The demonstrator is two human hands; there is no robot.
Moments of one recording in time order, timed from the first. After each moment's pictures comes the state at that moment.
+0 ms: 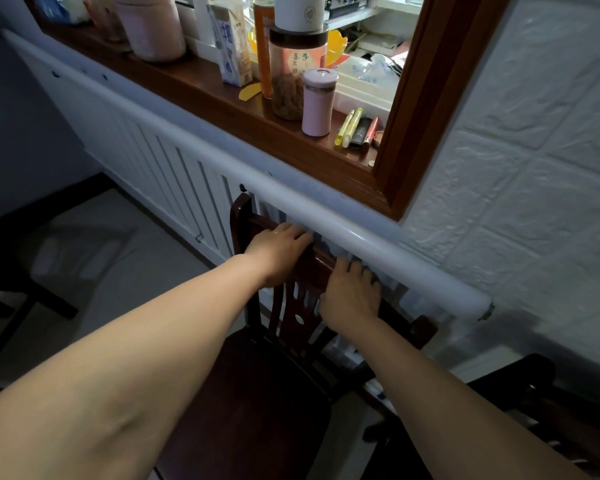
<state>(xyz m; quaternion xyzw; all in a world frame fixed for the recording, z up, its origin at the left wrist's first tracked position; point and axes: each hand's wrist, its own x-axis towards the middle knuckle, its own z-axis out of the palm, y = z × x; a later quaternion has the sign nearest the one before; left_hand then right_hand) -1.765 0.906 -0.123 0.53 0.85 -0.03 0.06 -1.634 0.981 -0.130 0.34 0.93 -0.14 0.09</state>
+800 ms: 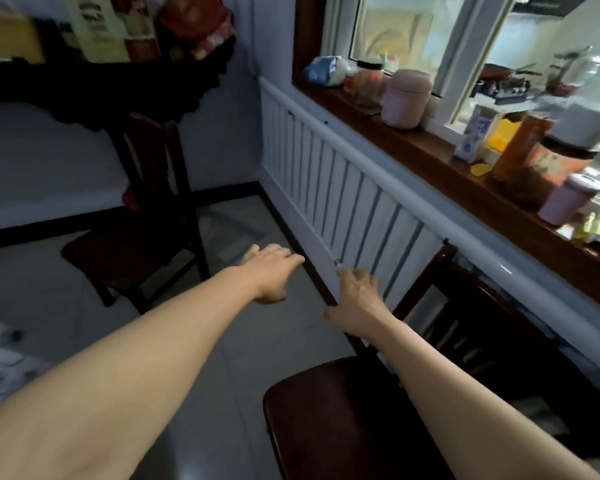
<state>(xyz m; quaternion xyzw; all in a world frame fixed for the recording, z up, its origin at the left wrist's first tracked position) -1.805 0.539 -0.057 0.30 0.95 -0.04 0.11 -1.732 0.699 -0.066 0.09 0.97 -0.19 0.12</state>
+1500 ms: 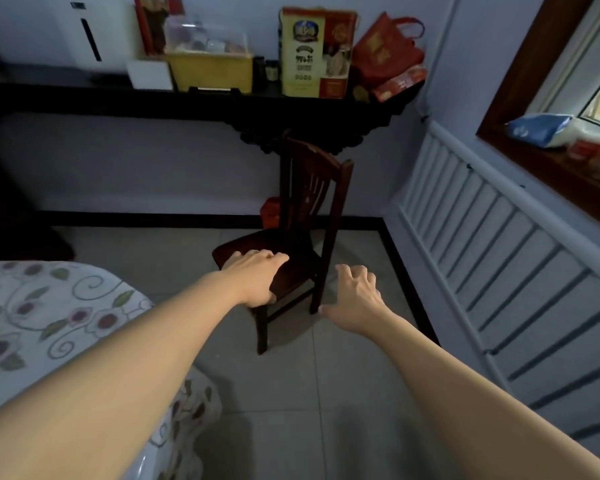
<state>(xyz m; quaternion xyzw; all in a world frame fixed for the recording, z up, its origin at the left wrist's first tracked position) -1.897 0.186 -0.048 0.05 0.99 0.02 0.11 -1.905 0.378 -0.055 -0.13 0.97 -0.18 0.12</state>
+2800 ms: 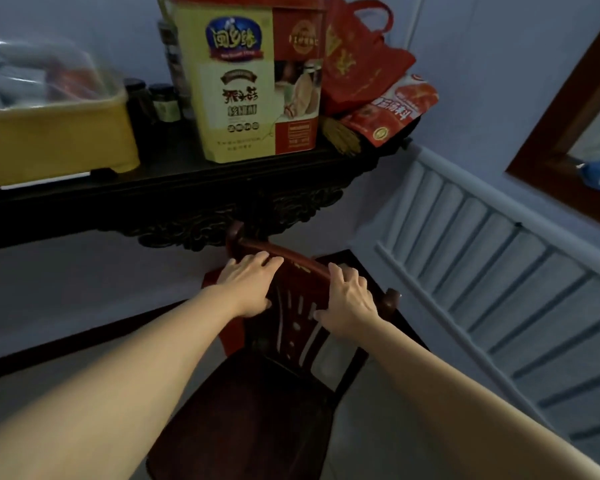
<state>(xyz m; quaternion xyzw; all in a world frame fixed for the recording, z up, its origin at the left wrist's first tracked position) -2.520 0.016 -0.078 0.19 0.97 0.00 0.12 -2.468 0.189 -0.084 0.05 0.98 -0.18 0.09</state>
